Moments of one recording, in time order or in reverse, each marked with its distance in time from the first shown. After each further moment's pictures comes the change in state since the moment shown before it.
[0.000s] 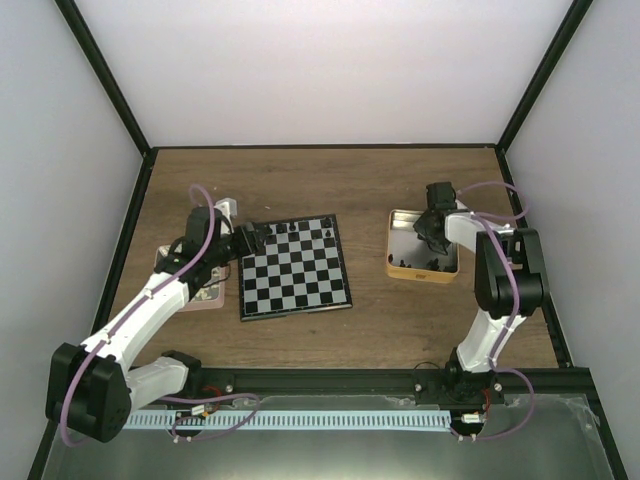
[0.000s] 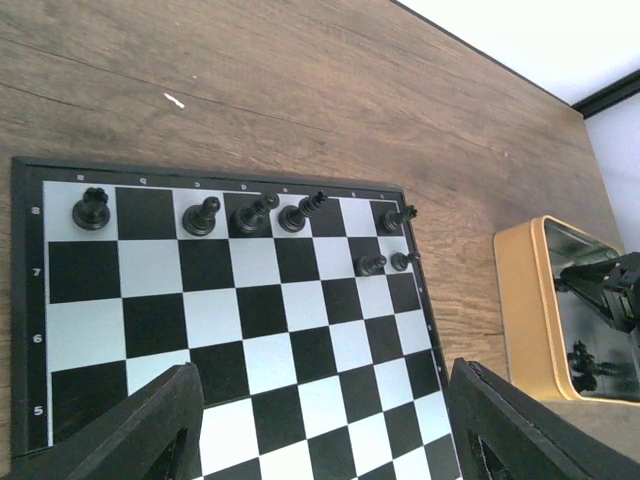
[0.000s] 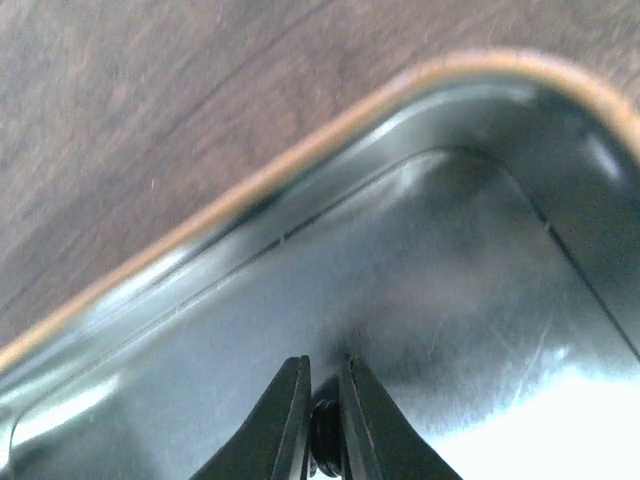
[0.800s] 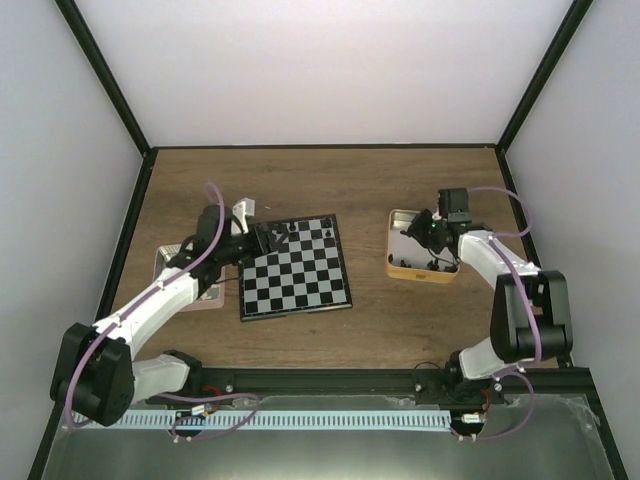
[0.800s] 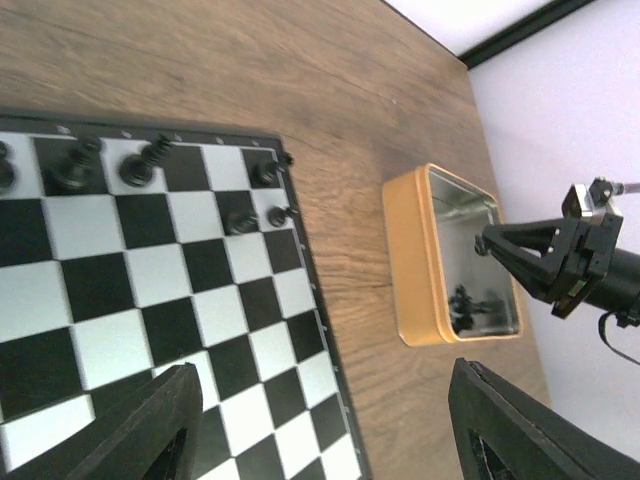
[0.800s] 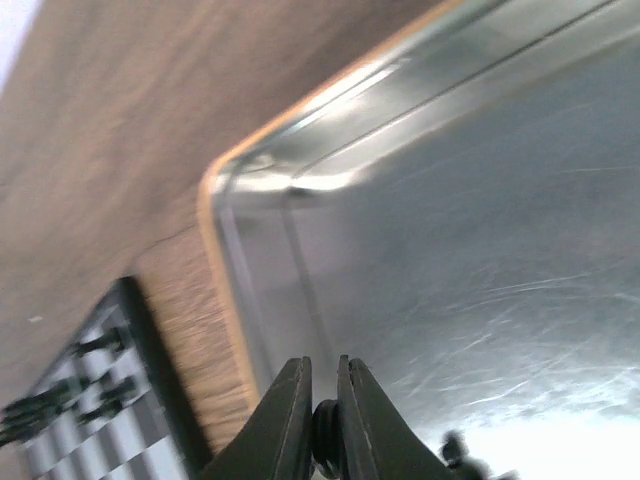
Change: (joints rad) left arm -0.039 0.078 -0.012 0.149 0.208 -0.094; right arm 0.000 -0.284 -0.162 0.023 -0.397 -0.024
